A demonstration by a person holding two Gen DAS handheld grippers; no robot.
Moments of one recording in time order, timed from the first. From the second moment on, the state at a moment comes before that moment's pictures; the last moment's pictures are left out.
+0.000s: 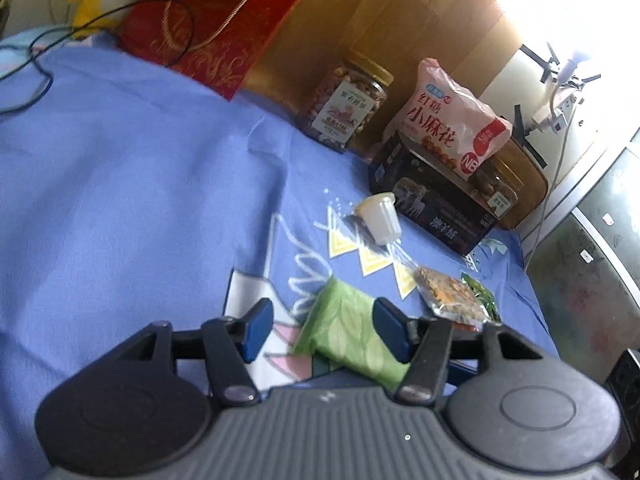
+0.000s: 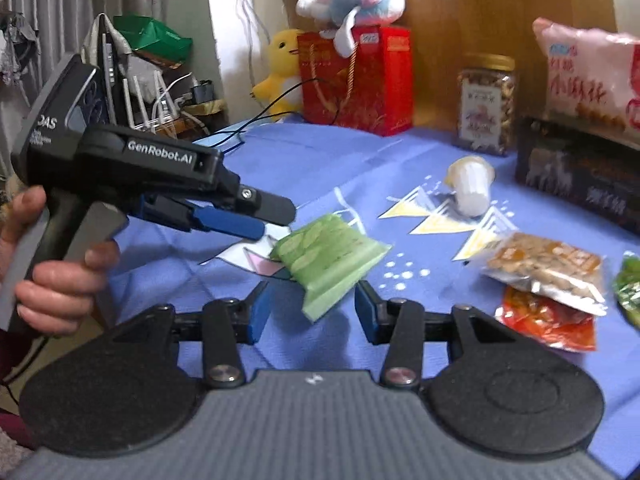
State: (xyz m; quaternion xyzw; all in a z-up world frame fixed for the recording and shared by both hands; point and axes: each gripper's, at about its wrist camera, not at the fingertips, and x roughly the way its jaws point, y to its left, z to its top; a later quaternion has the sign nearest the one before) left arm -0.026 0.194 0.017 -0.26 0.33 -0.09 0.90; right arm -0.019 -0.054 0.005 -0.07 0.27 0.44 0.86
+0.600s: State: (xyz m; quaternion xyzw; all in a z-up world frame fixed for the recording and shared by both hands) left arm -0.017 0.154 0.005 -0.20 0.35 -0.12 0.91; right arm -0.024 -0.032 -0.012 -0.15 0.24 0.40 0.87
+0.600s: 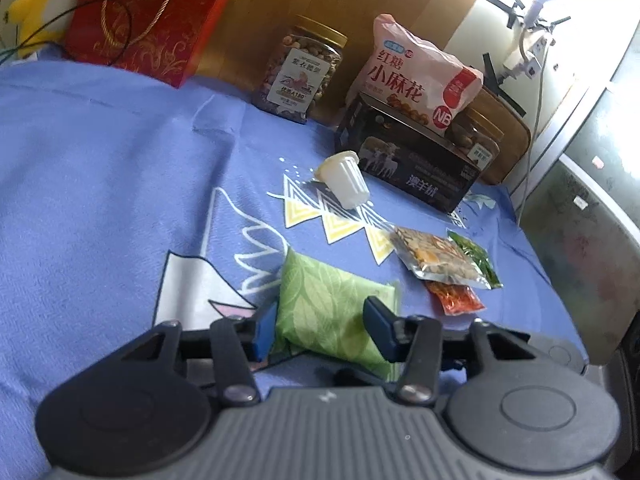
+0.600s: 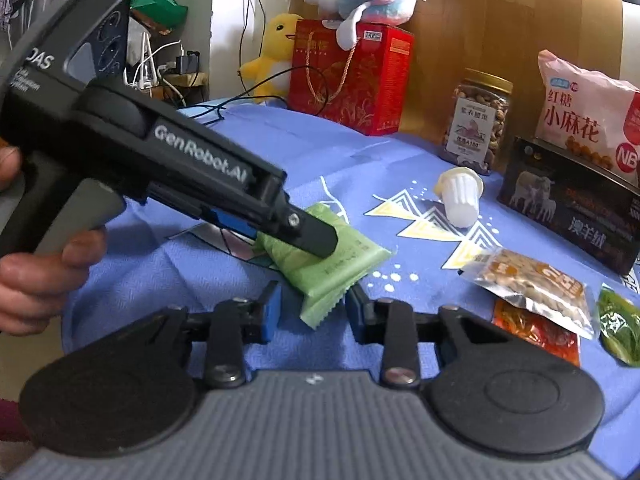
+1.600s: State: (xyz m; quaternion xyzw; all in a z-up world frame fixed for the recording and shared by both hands) left arm 0.010 -0.051 0.010 -0.03 0.40 -0.31 0.86; right arm -0.046 -0.211 -0.019 -0.02 0.24 0.25 0.94
